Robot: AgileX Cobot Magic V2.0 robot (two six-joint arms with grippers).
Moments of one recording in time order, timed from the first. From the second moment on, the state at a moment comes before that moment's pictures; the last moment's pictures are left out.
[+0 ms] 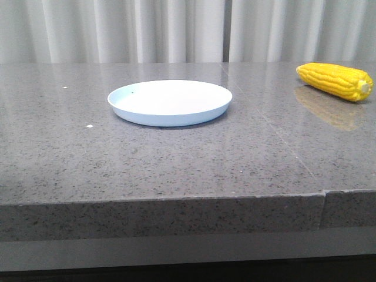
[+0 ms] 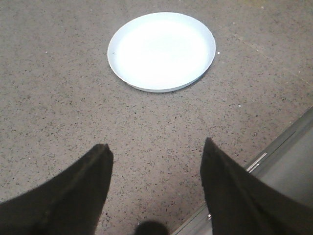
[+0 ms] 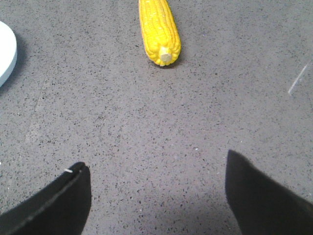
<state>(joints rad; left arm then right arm) -0.56 0.75 -0.93 0.00 0.85 0.08 0.02 0.70 -0.67 0.01 0.60 0.04</state>
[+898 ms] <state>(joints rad) -0.56 0.75 -0.92 0.00 0.85 0.08 0.02 1.38 -1.23 0.01 0.77 0.01</state>
